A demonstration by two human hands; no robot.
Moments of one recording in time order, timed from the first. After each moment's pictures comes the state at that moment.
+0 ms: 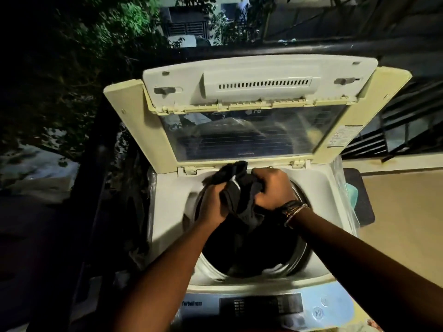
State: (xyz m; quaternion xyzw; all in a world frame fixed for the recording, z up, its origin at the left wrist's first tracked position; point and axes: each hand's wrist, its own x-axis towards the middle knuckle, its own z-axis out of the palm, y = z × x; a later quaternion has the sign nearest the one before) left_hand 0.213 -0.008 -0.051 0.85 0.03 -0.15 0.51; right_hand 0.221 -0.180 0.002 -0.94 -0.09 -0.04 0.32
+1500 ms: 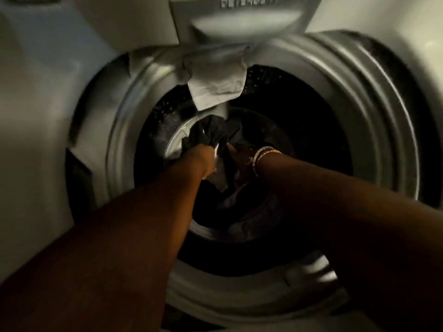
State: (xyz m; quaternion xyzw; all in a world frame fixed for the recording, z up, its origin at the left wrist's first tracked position) left_hand 0.253 -0.011 -0.392 0.90 -0.13 -0.42 0.05; right_hand 0.246 -0.174 -0.413 -0.87 -0.10 0.48 0.06
